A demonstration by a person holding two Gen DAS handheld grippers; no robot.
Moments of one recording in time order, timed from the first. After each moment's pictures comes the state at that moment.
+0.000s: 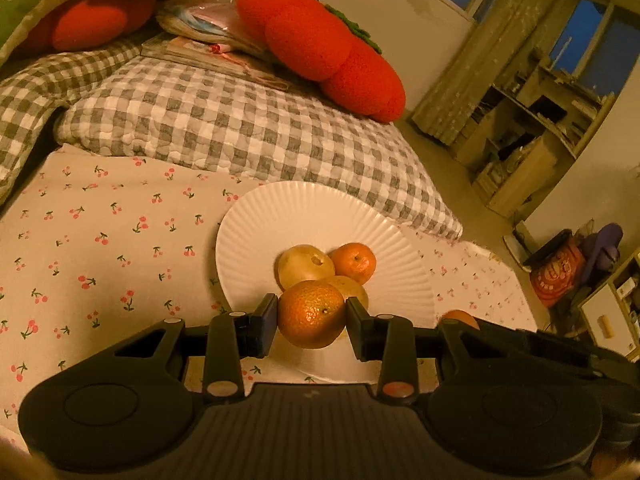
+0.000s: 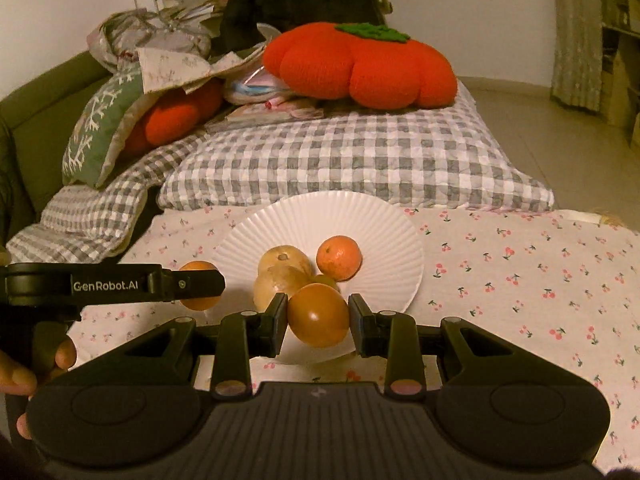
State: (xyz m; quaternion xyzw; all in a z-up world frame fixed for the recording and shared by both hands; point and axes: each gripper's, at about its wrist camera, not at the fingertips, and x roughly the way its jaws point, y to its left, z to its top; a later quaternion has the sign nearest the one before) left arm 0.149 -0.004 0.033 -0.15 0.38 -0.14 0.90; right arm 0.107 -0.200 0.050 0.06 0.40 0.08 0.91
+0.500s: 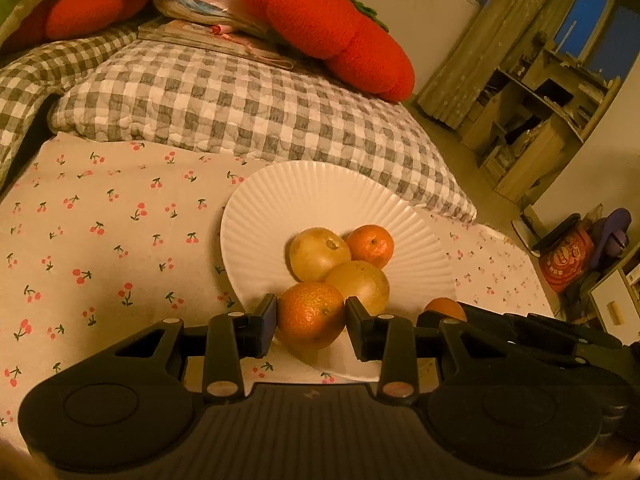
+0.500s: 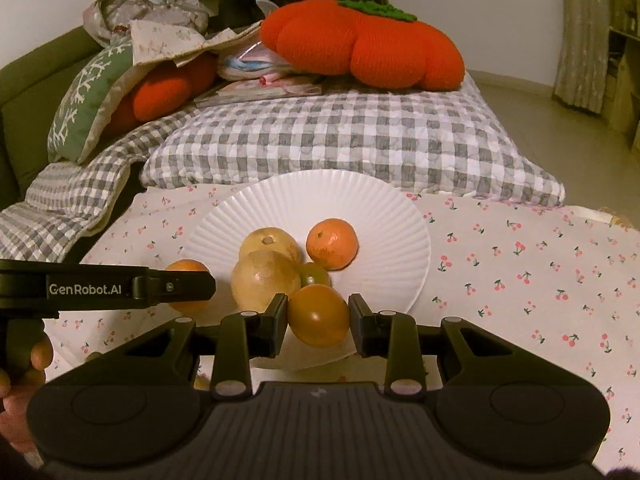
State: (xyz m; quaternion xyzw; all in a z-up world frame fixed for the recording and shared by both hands) left arm 0.159 -0.005 0.019 -0.14 0.40 -0.14 0.90; right arm 0.120 -0.194 0.030 0.04 0.41 0.07 0.91
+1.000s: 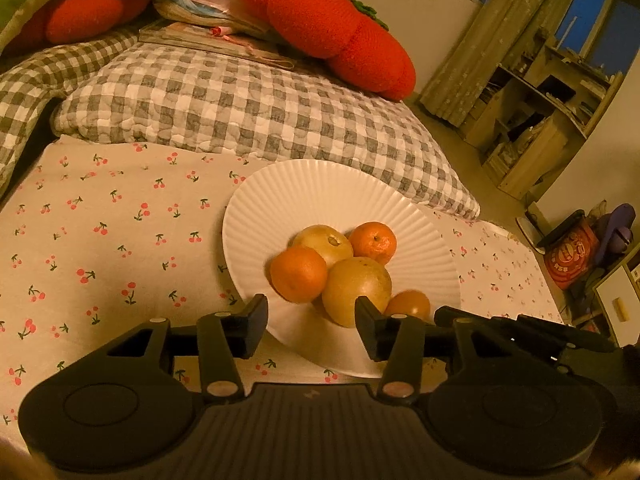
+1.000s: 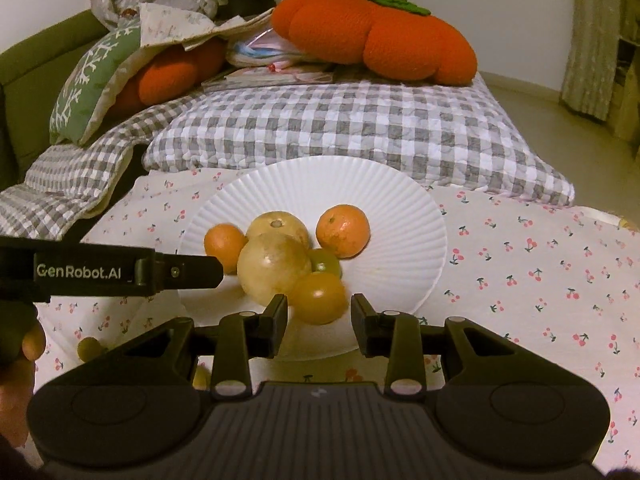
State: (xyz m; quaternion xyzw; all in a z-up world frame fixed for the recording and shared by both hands) left arm 0.157 -0.007 0.020 -0.13 0.40 -0.14 0.90; right arm 0.122 -0.188 0.026 0.03 0.42 0.07 0.91
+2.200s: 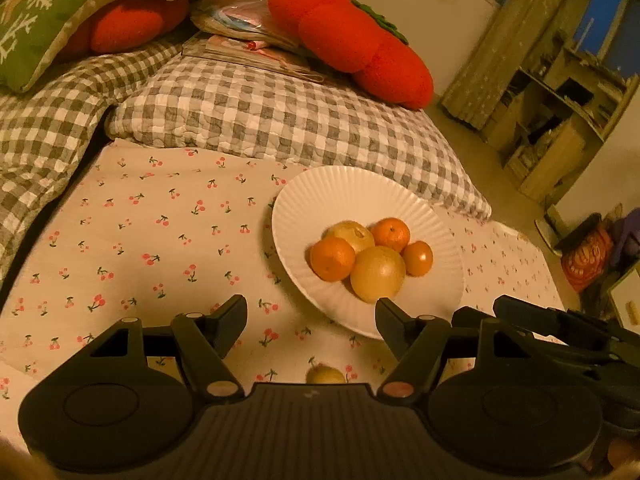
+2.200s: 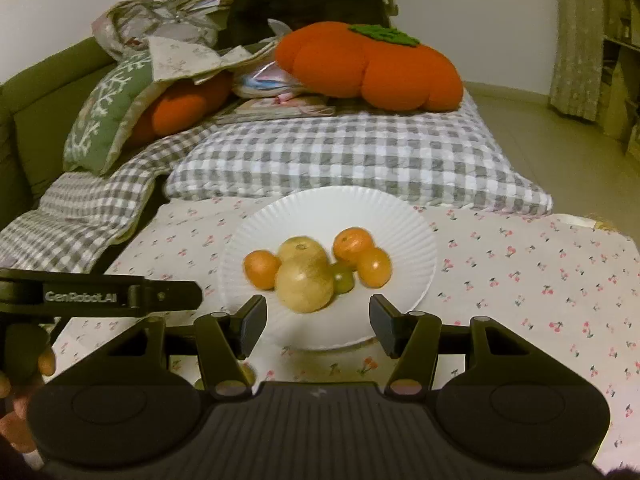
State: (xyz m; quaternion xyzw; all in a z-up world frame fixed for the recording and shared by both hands) left arm 0.117 0.014 0.050 -0.12 0.41 -0.10 0.90; right arm 0.087 -0.184 0.065 0.05 0.40 0.08 0.91
